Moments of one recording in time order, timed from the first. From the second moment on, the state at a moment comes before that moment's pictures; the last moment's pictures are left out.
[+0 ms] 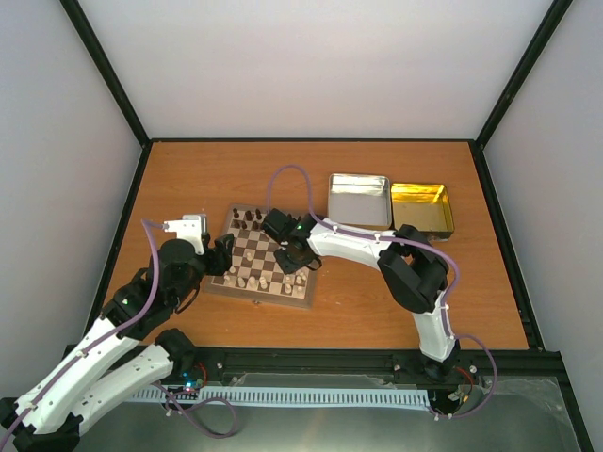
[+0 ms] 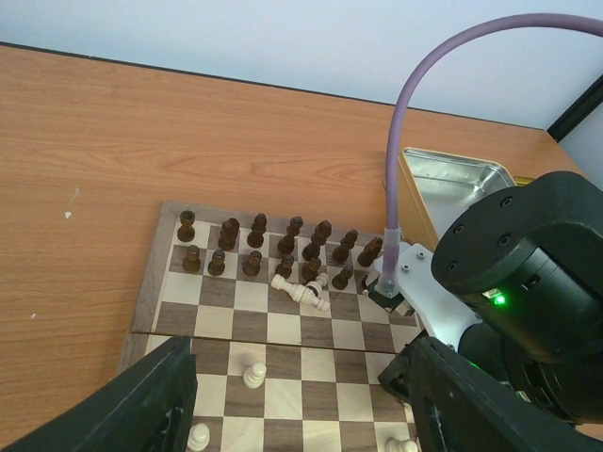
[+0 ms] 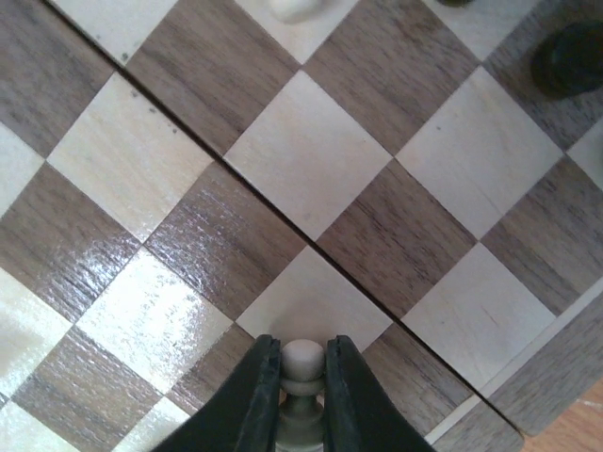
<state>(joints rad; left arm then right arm) -0.68 0.57 0.72 -0.60 -0.35 -0.48 0.95 2.02 1.49 -0.77 0.11 0.36</state>
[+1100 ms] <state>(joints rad) -0.68 0.56 0.55 -0.25 0.04 -0.68 0.95 1.34 0.96 -0.06 0.17 1.21</state>
